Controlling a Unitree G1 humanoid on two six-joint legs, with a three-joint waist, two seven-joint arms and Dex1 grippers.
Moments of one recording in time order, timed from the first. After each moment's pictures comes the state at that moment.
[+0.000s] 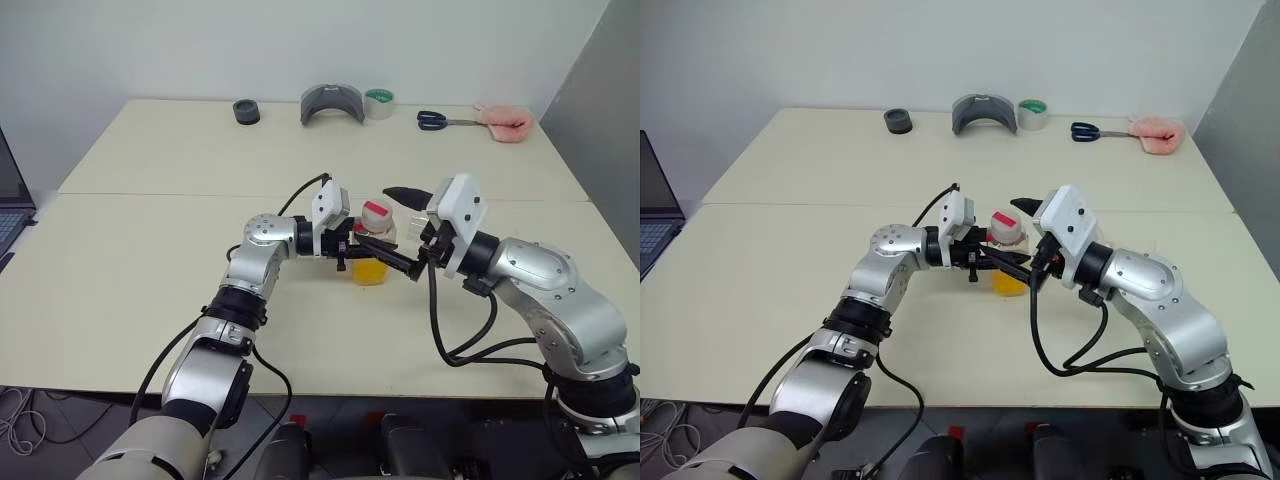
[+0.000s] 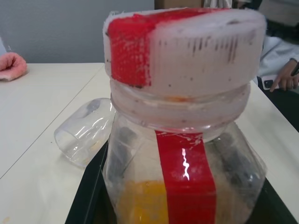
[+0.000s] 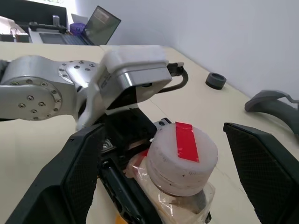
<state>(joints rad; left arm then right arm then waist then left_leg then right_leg) -0.84 0.22 -0.14 0.56 -0.23 0.04 -1.26 -0.49 -0.54 0.13 -0.54 0.37 0.61 0.56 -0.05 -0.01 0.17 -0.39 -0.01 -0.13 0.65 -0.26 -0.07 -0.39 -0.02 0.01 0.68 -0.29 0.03</state>
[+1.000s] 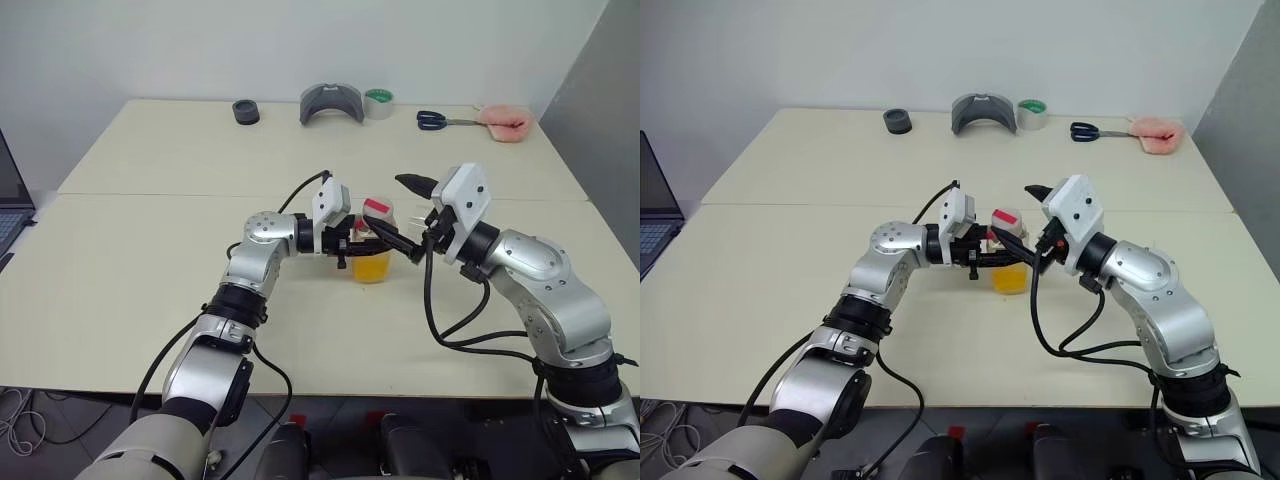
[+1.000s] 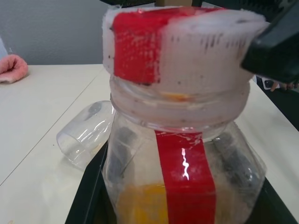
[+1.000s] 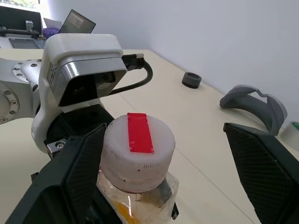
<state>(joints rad) -0.86 0.22 -0.14 0.56 -0.23 0.04 -1.25 -0.49 -0.50 0.08 -0.46 0.34 0.56 0.55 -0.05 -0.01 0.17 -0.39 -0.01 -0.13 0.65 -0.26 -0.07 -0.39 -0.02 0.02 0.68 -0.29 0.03</state>
